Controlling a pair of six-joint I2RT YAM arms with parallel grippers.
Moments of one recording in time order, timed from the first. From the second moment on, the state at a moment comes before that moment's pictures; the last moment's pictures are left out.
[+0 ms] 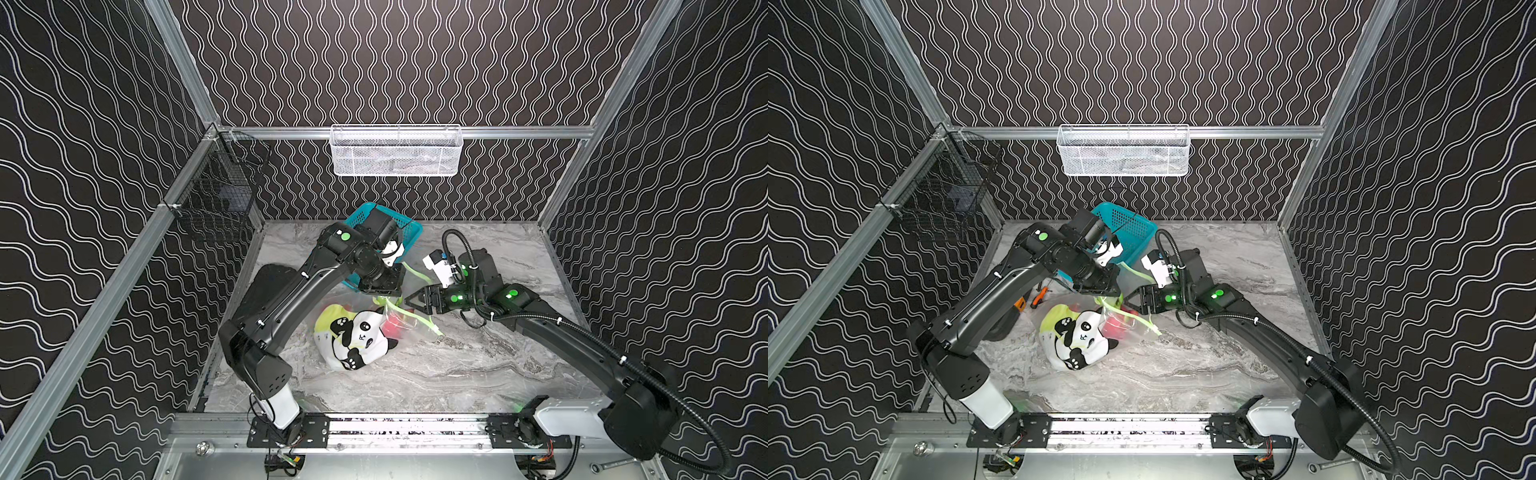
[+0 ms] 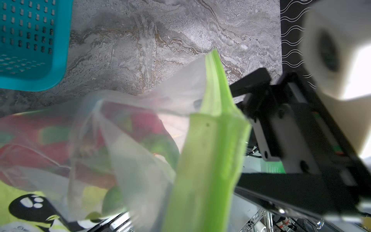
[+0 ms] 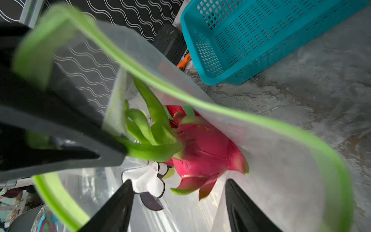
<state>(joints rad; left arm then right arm) -0.68 1.68 1.89 -1.37 0.33 -0.43 0.63 1.33 1.06 -0.38 -0.54 0.45</state>
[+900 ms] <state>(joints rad) -0.67 1.63 1.89 -1.38 0.32 -0.43 0.75 1.47 1.08 -0.20 -0.51 0.38</state>
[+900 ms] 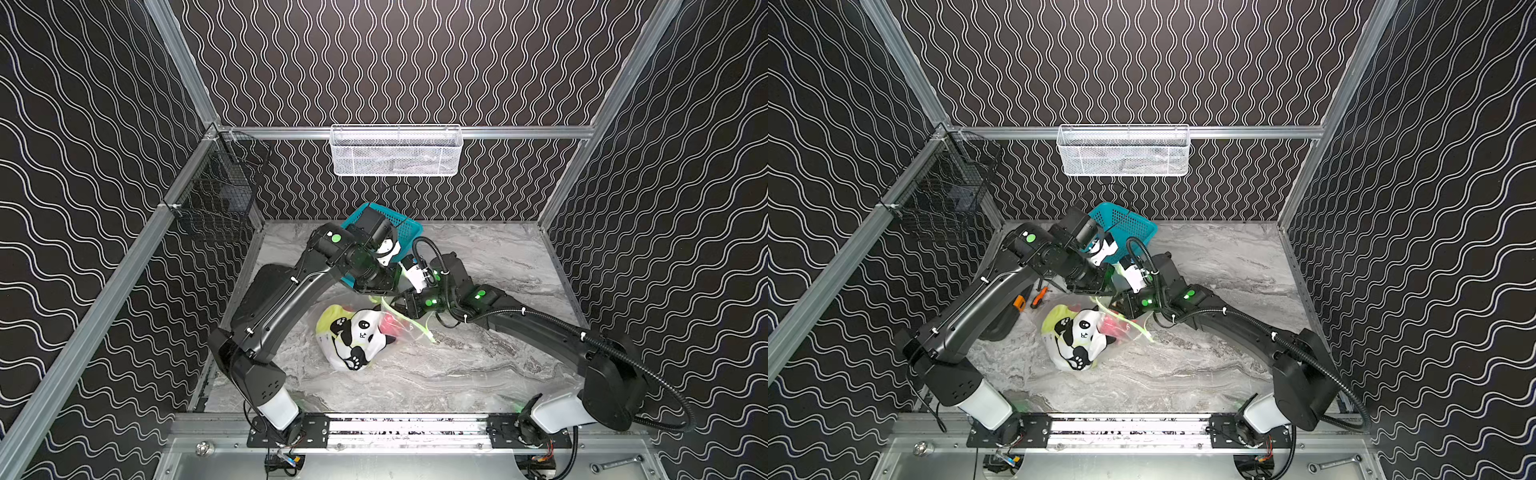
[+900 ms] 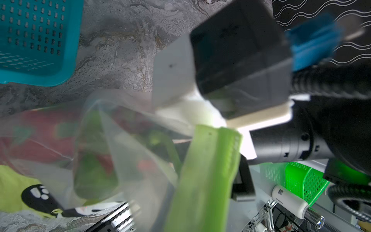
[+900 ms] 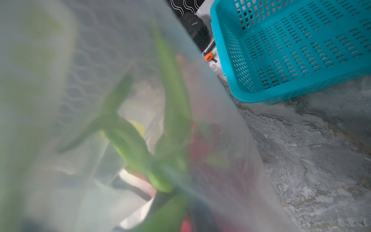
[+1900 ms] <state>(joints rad) -0.64 1.60 1.87 -1.42 0.25 -0.41 0.77 1.12 0.97 -0.26 -0.29 0.34</state>
